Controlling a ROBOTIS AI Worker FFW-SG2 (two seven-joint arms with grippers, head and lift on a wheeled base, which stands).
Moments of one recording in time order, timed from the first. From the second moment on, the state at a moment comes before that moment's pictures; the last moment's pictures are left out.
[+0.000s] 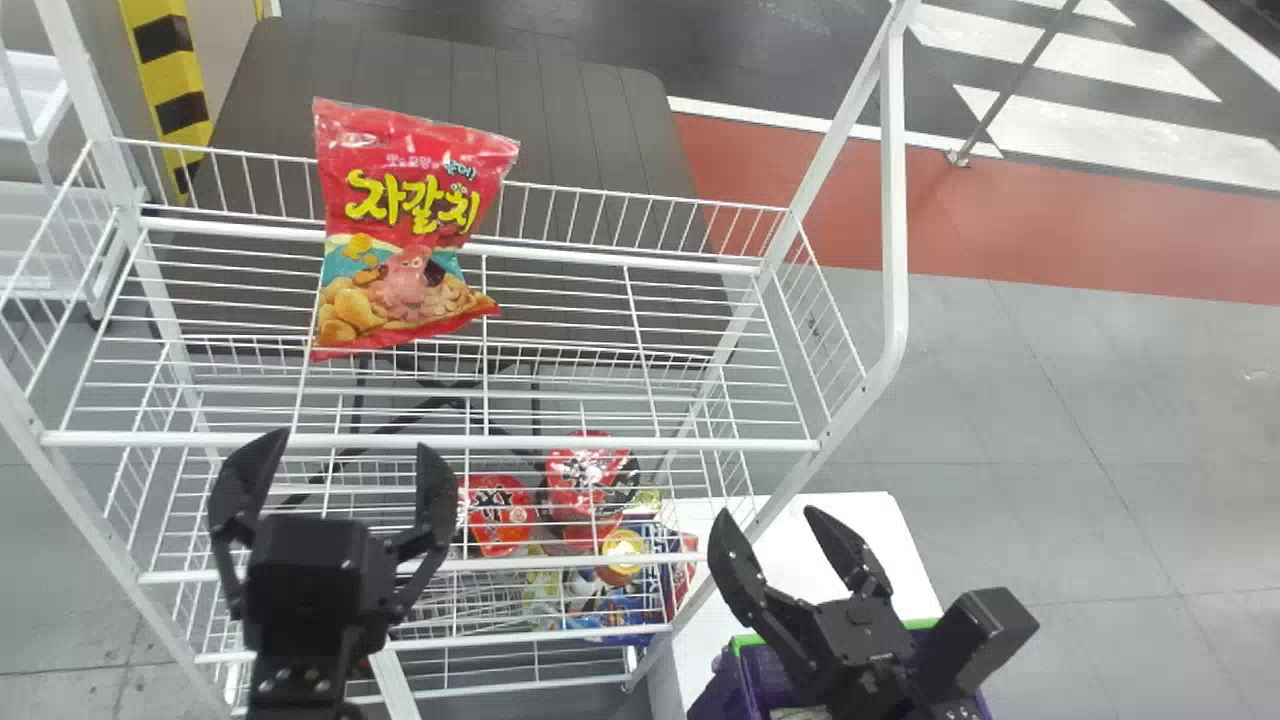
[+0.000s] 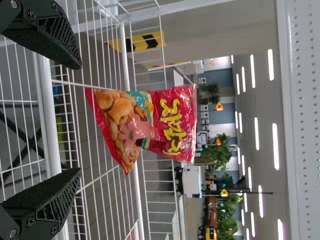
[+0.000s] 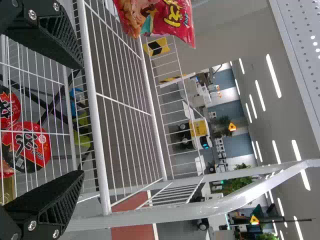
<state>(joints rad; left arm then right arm) 0.35 0.19 -0.57 -1.89 -0.03 0.14 0.52 0.68 -0.12 -0.13 -1.86 -0.38 -0.14 0.27</state>
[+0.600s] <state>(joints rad) 0.17 0.09 -0.62 -1.85 -0.02 0.31 0.57 0.68 -0.13 -0.09 -1.86 -0.35 -0.13 0.27</state>
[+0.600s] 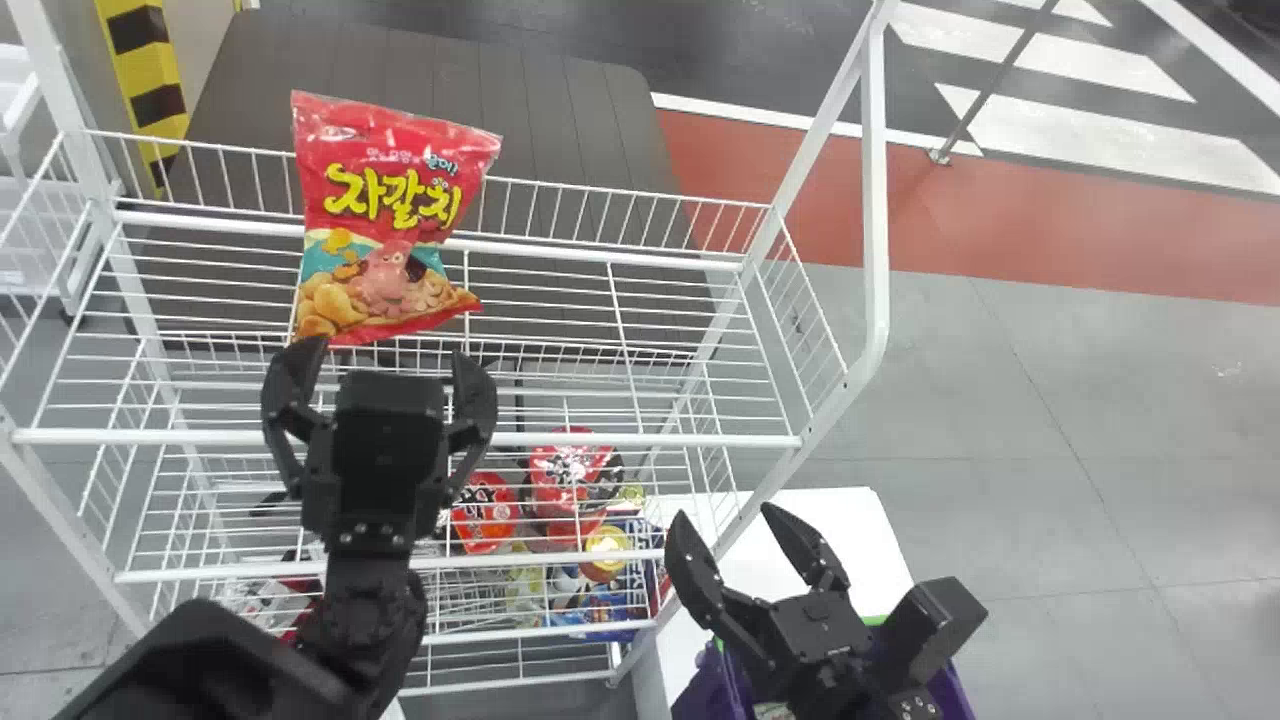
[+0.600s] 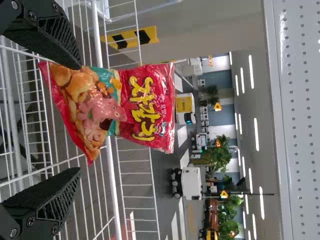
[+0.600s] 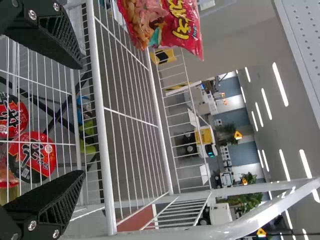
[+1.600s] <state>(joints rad) -0.06 0.00 -0.63 -1.62 0.04 0.41 0.72 0.71 -0.13 -0.07 -1.89 -0.34 -0.13 0.28</state>
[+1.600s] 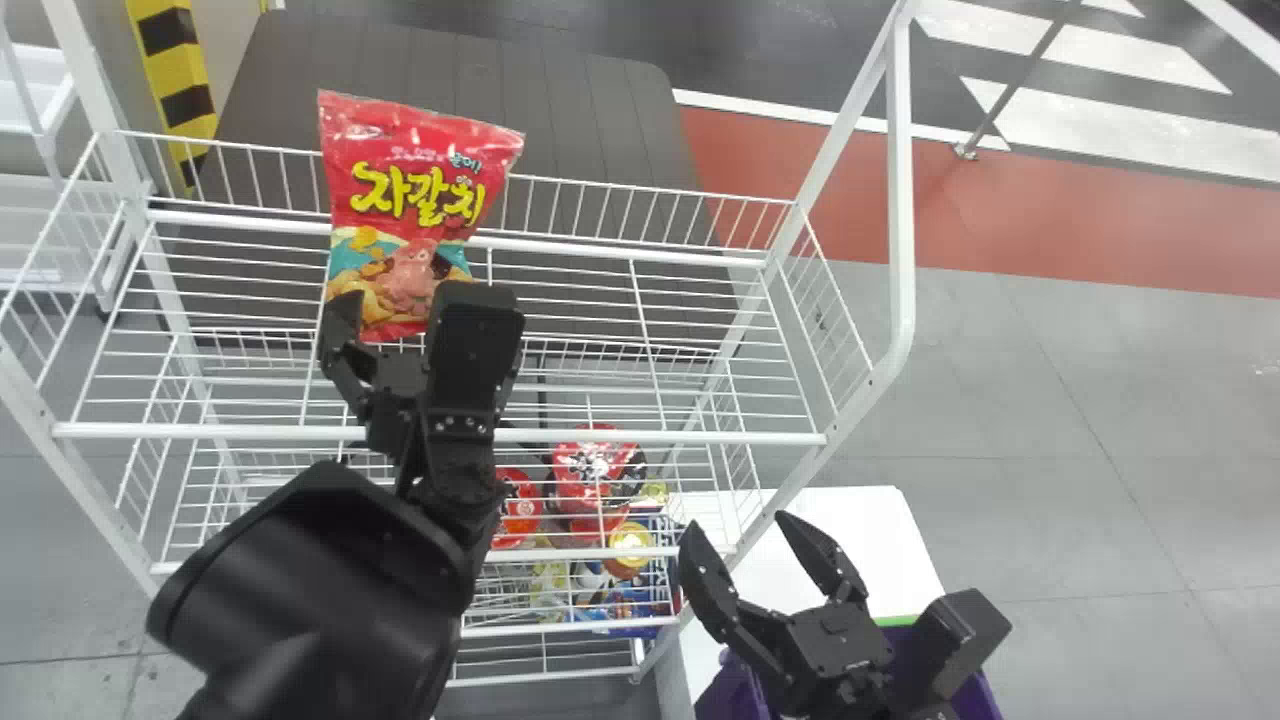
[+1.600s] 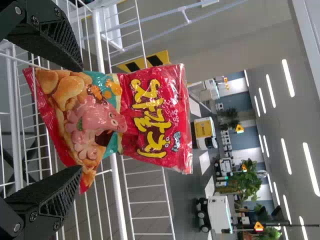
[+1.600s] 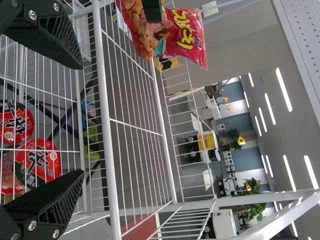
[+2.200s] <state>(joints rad) -0.16 0.00 -0.63 -1.47 0.11 0.37 0.75 0.71 -0.13 -0.07 -1.89 -0.34 -0.13 0.28</state>
